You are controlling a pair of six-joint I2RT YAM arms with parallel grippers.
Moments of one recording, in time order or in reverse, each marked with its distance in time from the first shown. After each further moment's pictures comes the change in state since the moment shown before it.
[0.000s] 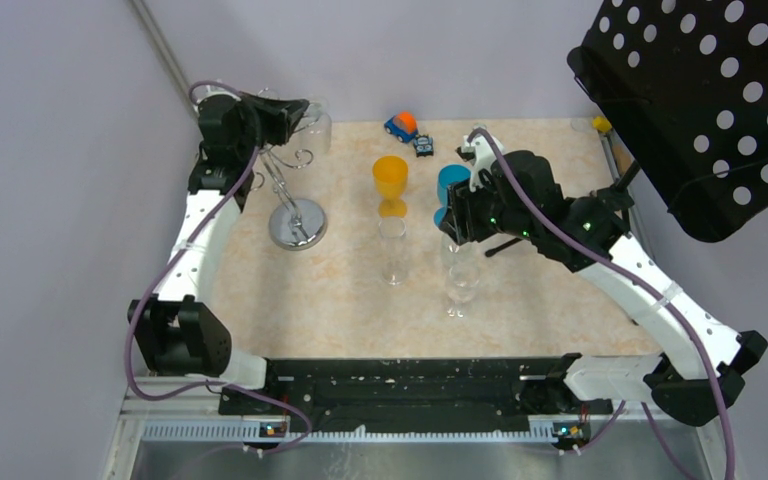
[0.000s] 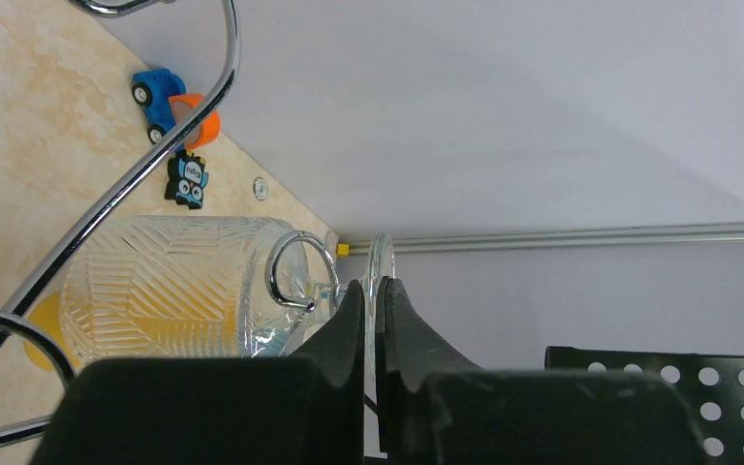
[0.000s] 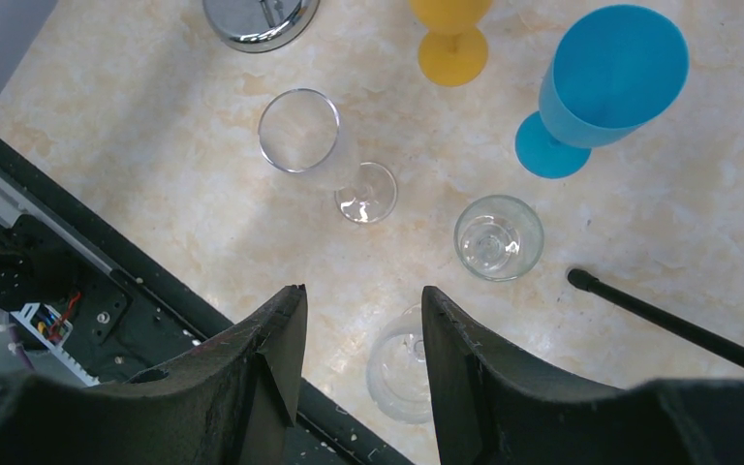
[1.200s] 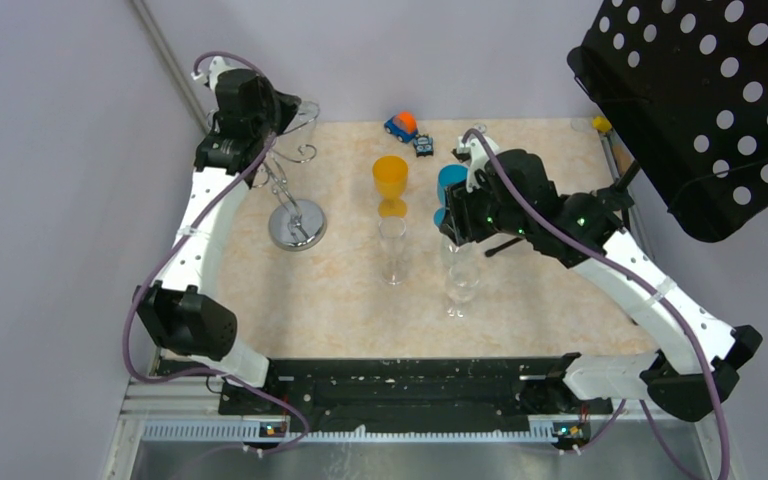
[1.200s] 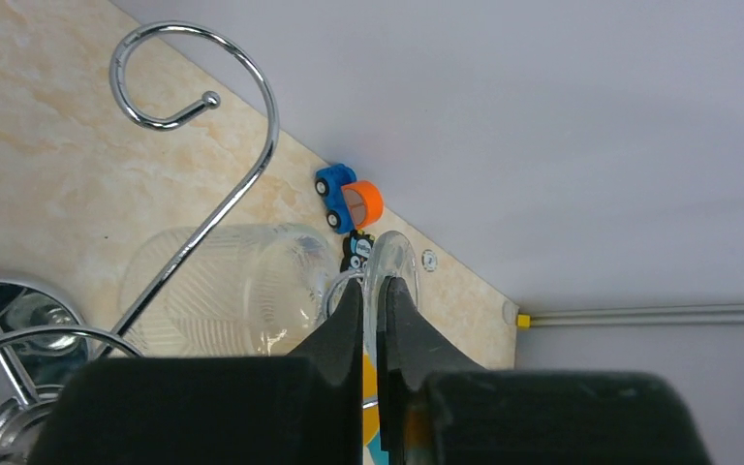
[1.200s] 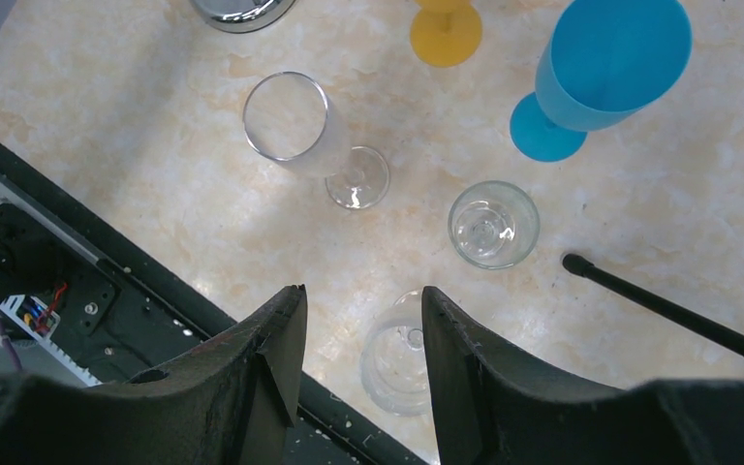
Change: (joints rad) left arm -0.097 0.109 0.285 -0.352 -0.381 0.372; right arm 0.000 0.029 0.023 -0.042 0.008 -0.002
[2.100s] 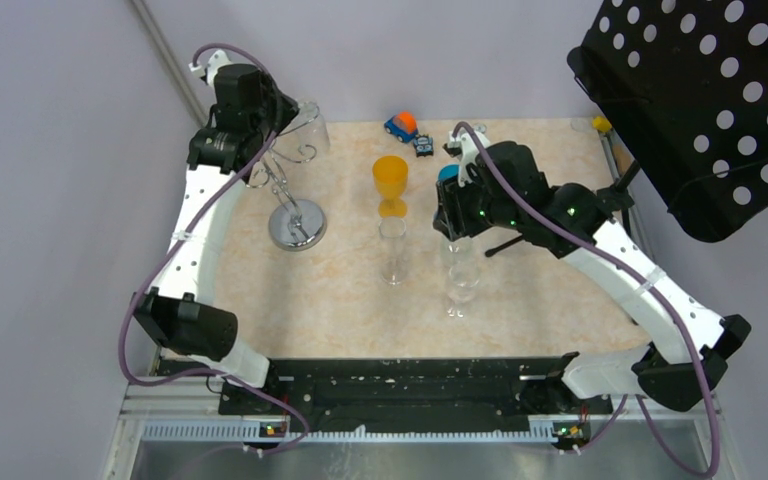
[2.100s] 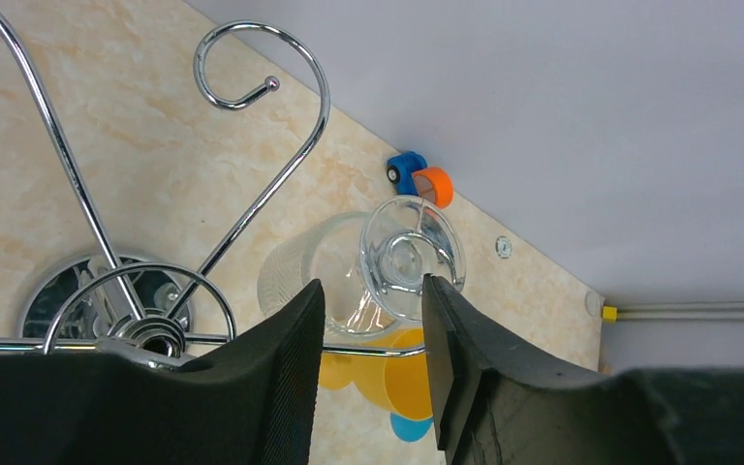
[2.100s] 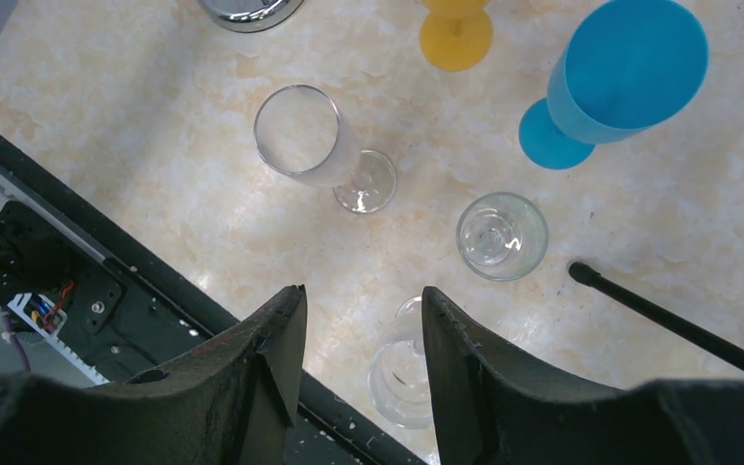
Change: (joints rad) left arm -0.031 -0.006 0.136 -0.230 -0.093 0.134; right arm 0.000 0.062 0.068 -0.027 -0.019 -0.006
